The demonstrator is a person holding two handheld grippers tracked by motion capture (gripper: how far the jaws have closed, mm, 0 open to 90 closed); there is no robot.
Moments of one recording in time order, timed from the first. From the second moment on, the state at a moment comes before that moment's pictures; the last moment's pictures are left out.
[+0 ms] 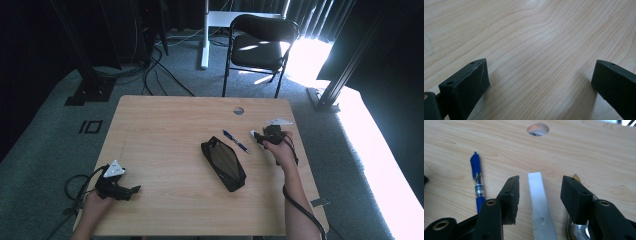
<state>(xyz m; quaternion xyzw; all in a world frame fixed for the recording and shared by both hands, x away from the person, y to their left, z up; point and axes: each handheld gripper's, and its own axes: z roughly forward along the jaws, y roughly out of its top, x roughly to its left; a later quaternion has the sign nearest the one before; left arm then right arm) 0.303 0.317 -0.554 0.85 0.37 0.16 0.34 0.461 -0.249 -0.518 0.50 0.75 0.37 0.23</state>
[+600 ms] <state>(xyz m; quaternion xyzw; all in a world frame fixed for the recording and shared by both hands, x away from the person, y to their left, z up) 0.303 0.317 -0.554 0.85 0.37 0.16 0.34 0.475 -0.238 -0.539 0.50 0.78 0.30 0.21</state>
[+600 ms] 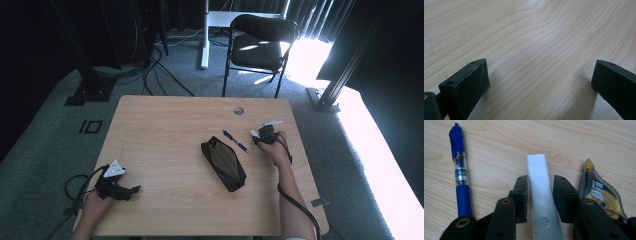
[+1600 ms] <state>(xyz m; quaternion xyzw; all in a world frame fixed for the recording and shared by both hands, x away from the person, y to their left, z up) 0.302 0.316 -0.554 0.85 0.38 0.16 0.33 0.458 -0.227 -0.514 0.54 0.76 0.31 0.17</state>
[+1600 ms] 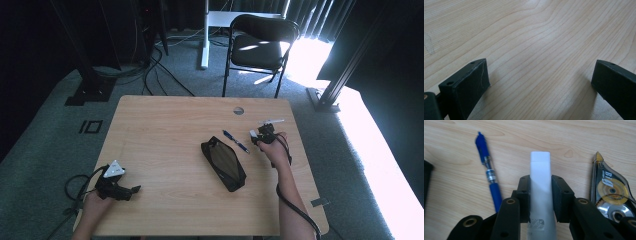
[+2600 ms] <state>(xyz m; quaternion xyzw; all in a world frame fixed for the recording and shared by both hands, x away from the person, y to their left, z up) 0.302 0.317 -0.554 0.85 0.38 0.16 0.33 0.398 -0.198 -0.447 0.51 0.75 0.38 0.19</state>
